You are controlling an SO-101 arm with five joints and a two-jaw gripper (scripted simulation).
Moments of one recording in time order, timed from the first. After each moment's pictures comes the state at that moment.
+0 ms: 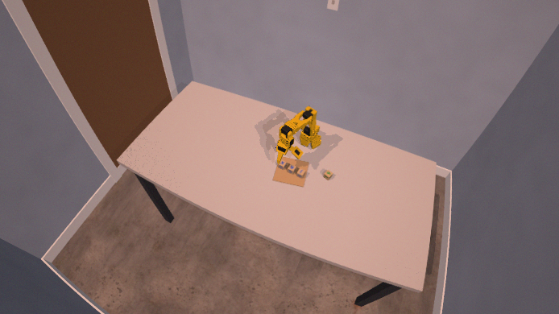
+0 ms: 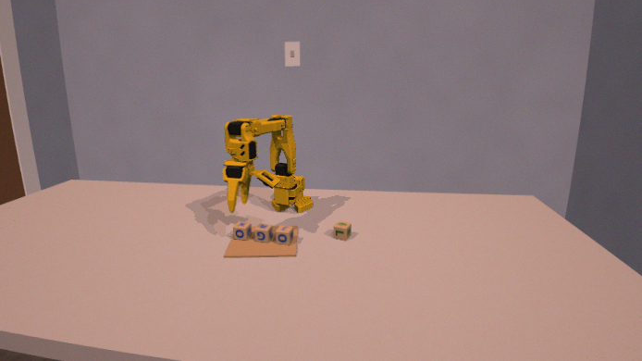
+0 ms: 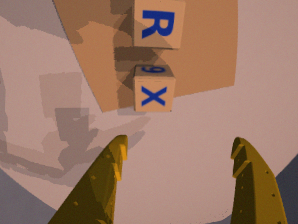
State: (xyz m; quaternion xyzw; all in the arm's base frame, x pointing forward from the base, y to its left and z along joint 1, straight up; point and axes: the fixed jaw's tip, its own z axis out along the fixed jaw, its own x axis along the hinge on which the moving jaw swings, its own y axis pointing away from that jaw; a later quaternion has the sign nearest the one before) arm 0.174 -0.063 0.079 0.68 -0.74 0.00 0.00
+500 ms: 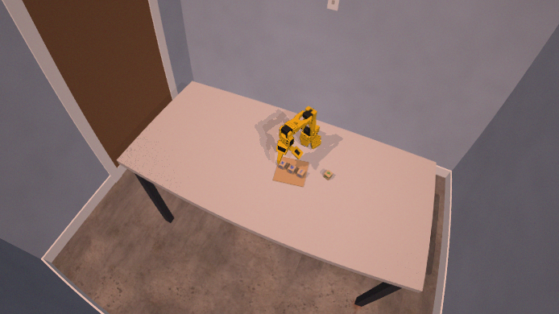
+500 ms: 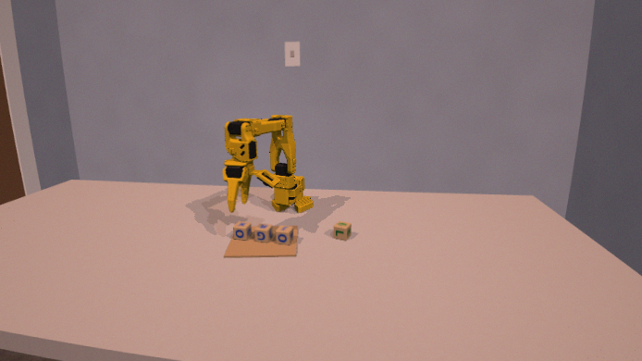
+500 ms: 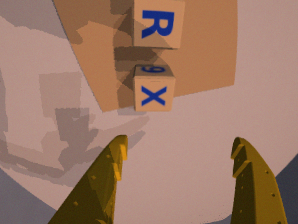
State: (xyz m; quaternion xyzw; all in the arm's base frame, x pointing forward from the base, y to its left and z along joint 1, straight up) arm 0.174 -0.063 0.079 0.68 -0.74 0.00 0.00
